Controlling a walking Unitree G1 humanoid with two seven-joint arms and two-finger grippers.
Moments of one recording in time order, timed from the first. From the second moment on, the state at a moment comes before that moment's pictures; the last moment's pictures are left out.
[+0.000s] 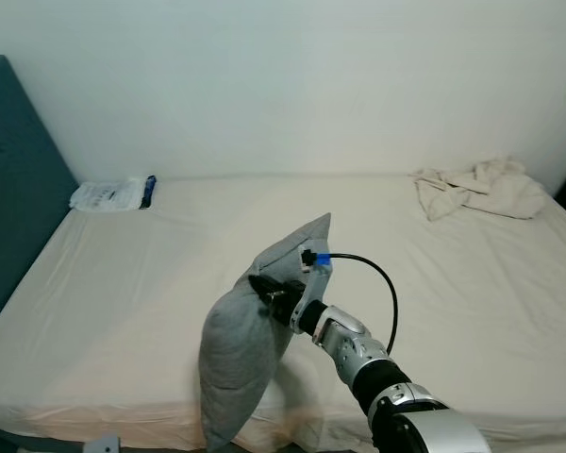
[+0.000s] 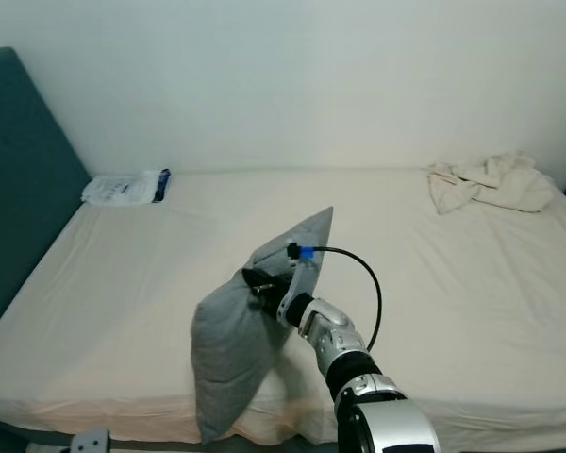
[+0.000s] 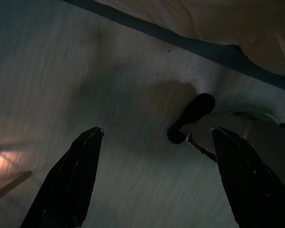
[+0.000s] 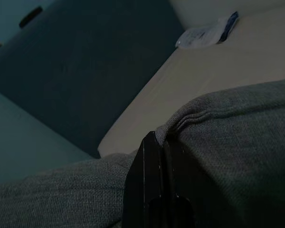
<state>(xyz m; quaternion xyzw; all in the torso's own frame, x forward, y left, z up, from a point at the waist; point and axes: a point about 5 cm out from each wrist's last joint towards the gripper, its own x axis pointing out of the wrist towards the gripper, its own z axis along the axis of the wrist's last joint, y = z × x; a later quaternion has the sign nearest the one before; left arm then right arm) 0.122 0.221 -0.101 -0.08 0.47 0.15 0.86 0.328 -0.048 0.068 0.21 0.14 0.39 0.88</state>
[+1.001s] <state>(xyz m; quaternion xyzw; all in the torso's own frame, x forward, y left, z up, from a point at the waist) 0.120 0.205 -0.104 -0.08 0.49 0.11 0.86 0.327 -0.046 0.069 0.19 0.14 0.40 0.88</state>
